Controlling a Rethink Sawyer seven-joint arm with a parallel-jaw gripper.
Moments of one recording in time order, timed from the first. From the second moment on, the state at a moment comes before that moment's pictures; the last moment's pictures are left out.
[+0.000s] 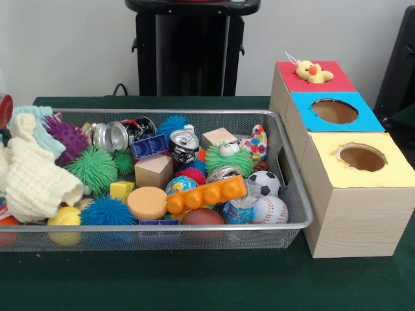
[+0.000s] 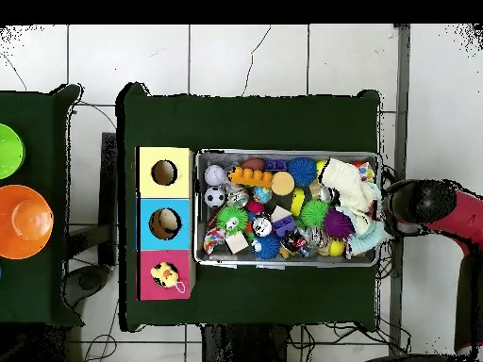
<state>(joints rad) -0.82 -0.40 0.20 1.17 -0.47 0.98 1.41</state>
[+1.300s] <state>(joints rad) -0.52 -0.54 0.15 1.36 -0.32 1.00 1.41</state>
